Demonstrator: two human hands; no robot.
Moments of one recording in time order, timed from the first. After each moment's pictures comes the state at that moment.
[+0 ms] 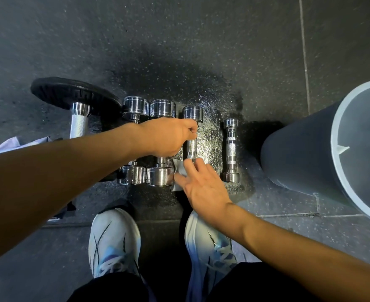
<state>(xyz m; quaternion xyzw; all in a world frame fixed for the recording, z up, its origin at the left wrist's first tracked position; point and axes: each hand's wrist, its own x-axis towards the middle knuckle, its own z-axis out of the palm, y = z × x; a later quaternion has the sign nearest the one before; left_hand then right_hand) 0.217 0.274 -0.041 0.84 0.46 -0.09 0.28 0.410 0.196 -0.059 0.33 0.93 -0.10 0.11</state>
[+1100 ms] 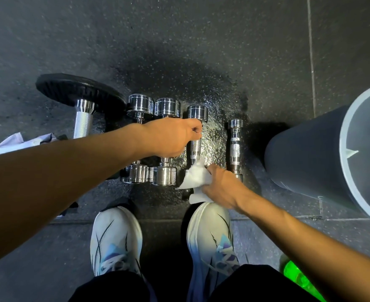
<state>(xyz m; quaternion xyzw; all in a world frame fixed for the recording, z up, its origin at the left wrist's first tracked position) 0.215 0.271 -0.042 0.84 0.46 -0.11 0.26 0.425 0.234 -0.034 0.51 0.70 -0.40 0.30</state>
